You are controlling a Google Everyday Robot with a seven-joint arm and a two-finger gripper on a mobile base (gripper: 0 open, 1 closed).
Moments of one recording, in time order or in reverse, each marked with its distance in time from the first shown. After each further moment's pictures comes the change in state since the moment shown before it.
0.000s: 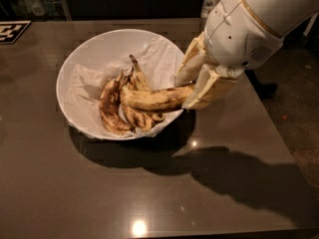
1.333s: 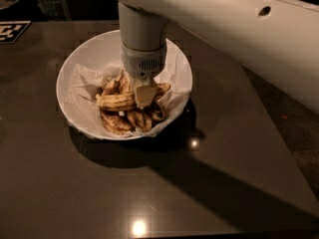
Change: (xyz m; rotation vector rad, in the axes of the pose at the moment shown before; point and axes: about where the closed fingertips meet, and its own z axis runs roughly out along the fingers) arm -0.003 -0.064 0.138 -0.206 0.393 0.017
